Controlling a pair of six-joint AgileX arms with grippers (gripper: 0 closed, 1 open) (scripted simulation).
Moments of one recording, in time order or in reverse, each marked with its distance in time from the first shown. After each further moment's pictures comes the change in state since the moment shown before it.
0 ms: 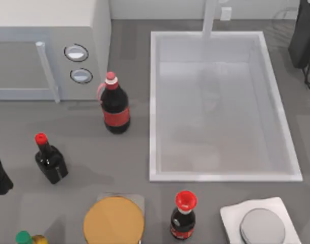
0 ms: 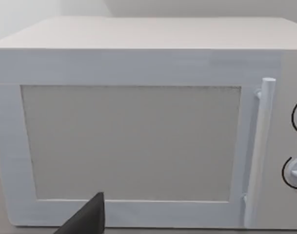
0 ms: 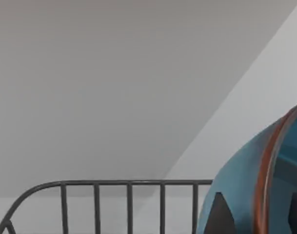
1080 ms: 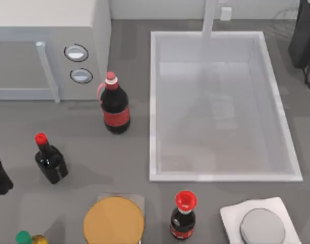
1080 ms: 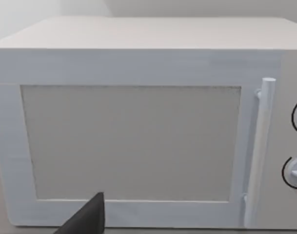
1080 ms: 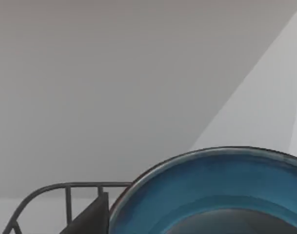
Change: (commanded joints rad) left arm 0.000 0.000 0.000 0.000 0.000 0.000; right arm 0.003 -0.030 -0.015 -0.013 0.004 0.000
